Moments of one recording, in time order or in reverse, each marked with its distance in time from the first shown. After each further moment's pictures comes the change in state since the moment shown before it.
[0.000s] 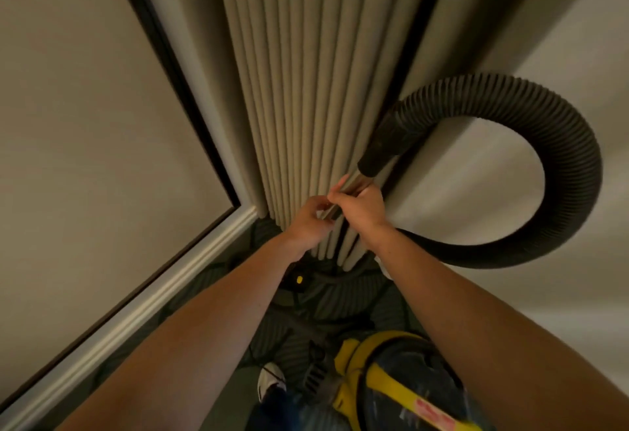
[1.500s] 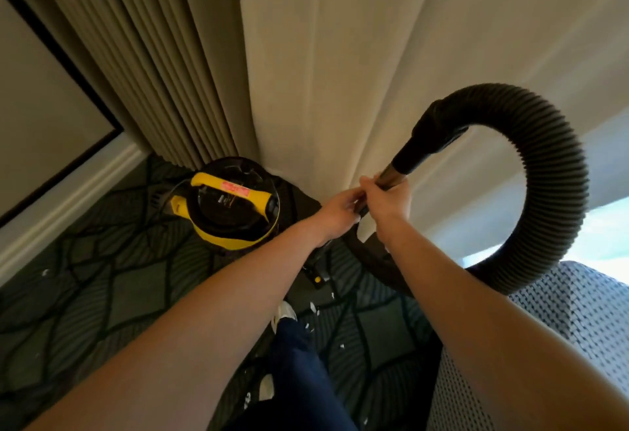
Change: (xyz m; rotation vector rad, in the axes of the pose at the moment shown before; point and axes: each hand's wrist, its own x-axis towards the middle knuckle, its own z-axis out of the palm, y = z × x) left_hand -0.343 -0.101 0.499 0.187 -0.478 0.223; right_hand -0.390 0.225 -0.444 0.035 0.559 0.105
